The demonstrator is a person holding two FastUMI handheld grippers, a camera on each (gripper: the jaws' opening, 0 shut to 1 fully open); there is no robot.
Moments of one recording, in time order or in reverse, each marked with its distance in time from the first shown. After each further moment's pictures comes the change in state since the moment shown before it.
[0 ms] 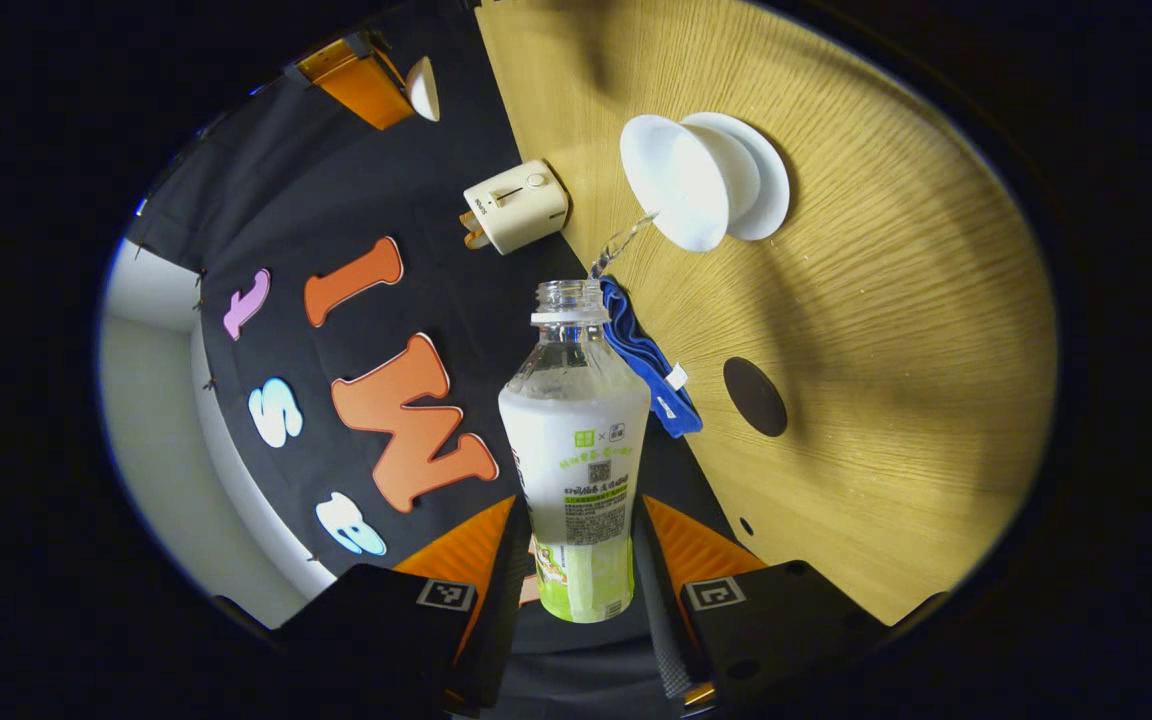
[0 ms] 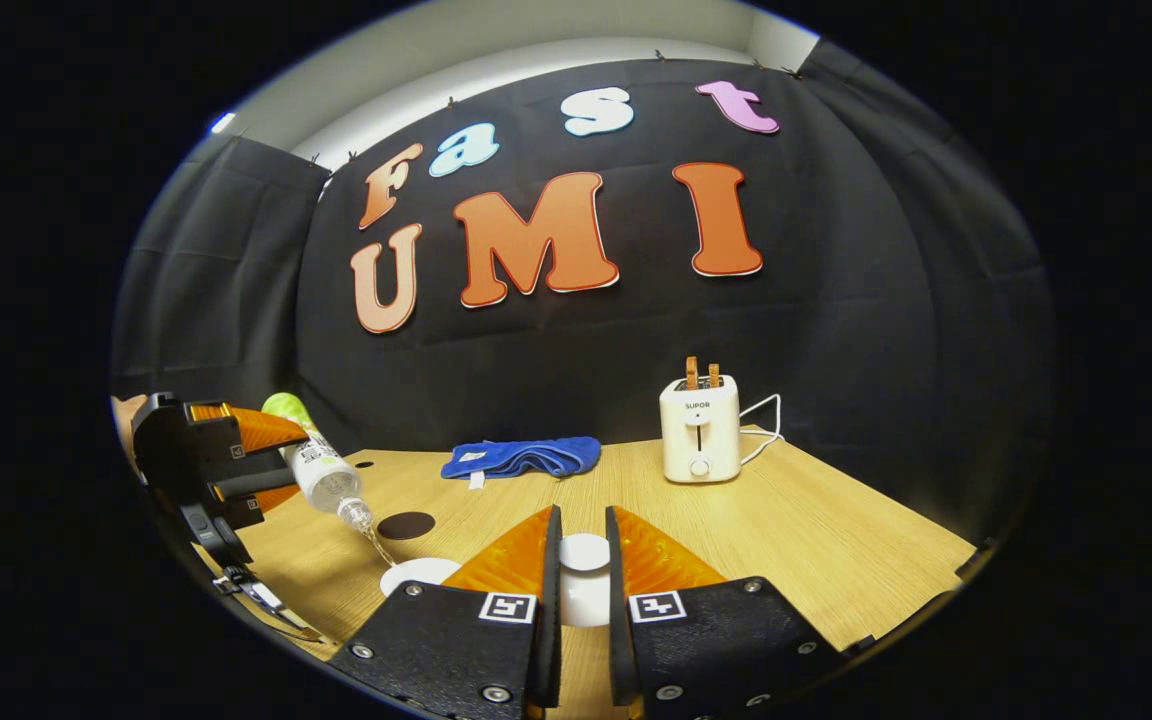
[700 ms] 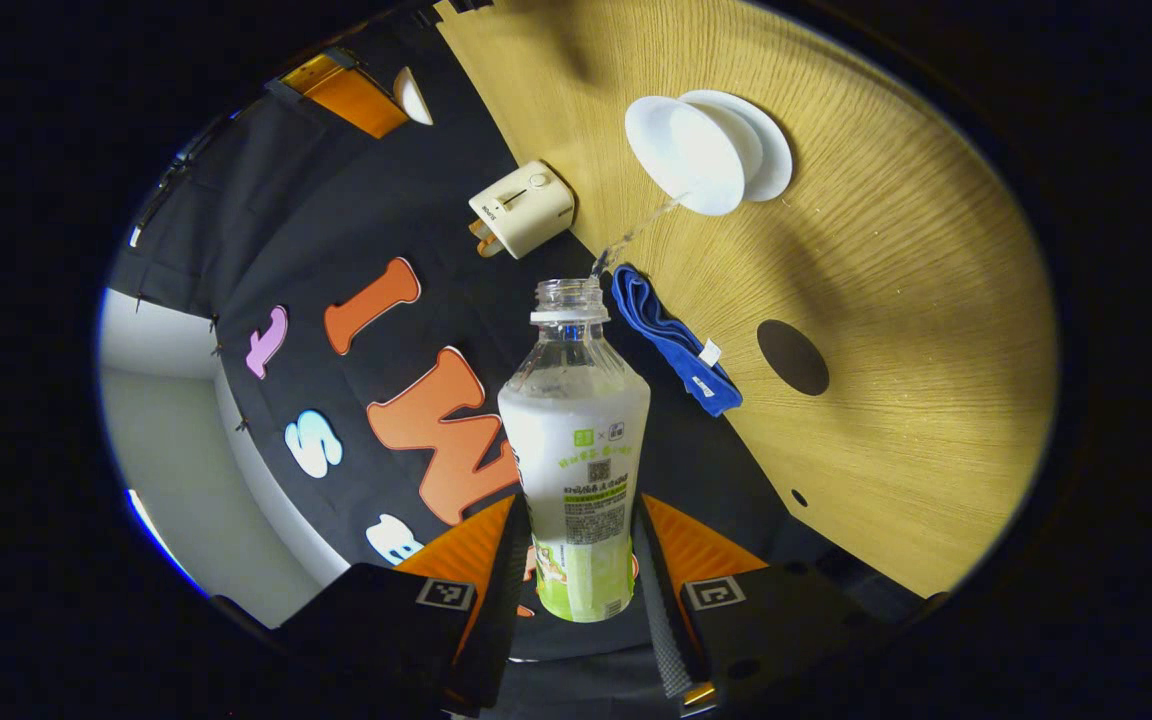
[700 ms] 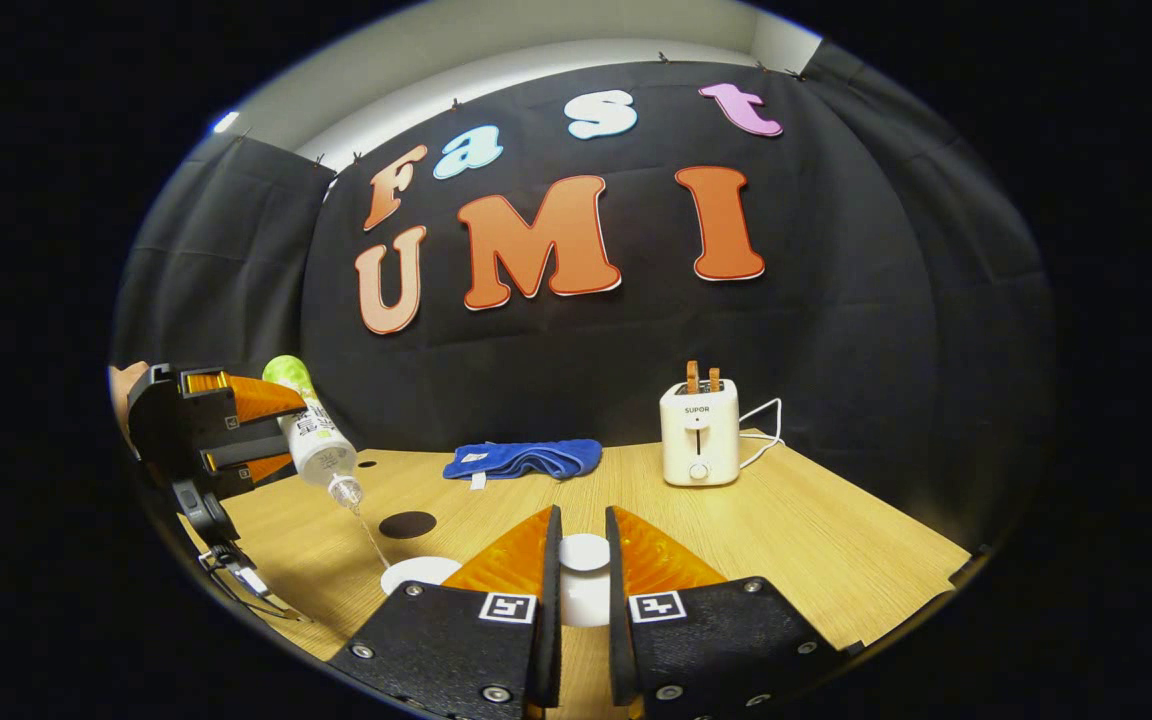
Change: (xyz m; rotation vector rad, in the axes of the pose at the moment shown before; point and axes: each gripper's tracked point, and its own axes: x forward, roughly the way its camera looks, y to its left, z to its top) left arm 0.002 0.019 -0.004 0.122 0.005 0.085; right arm -0.005 -0.003 0.005 -0.015 -0.009 0.014
